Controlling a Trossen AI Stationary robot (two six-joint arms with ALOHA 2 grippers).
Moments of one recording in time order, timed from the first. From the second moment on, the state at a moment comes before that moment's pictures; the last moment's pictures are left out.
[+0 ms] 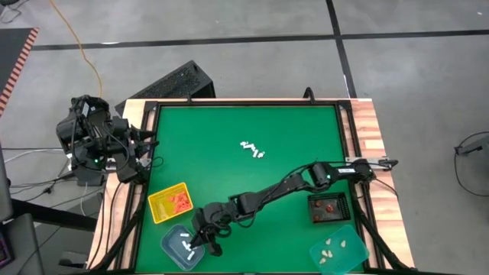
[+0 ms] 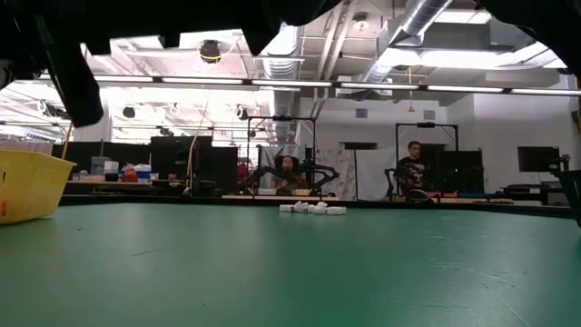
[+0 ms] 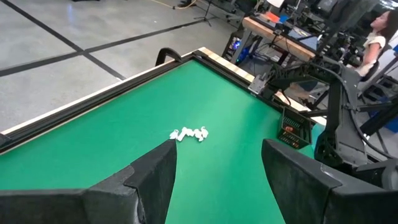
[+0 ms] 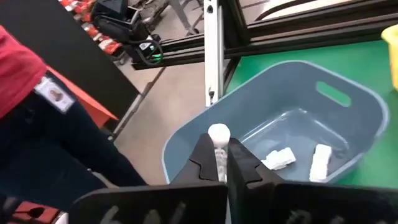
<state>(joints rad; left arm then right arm) -1.10 0.61 1.11 -1.51 -1.23 -1.43 0.33 2.46 2.05 0.13 -0.31 0.35</state>
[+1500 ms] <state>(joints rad) -1.10 0.61 1.11 -1.51 -1.24 -1.43 0.12 1.94 2.04 -0.92 -0.02 0.12</state>
